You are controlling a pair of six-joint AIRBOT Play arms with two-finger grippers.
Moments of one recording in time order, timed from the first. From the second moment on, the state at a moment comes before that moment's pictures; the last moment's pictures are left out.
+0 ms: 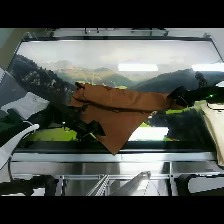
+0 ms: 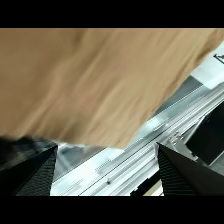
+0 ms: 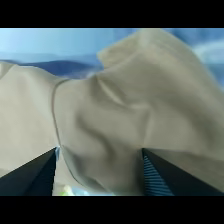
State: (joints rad) left arm -0.30 -1.52 0.77 -2.47 1.16 1.75; right arm -0.34 -1.66 1.19 -0.79 1.12 1.17
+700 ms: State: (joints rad) left arm -0.19 -1.70 1.27 -2.19 1.33 1.70; right arm -0.46 -1.56 1.09 -0.83 1.23 1.21
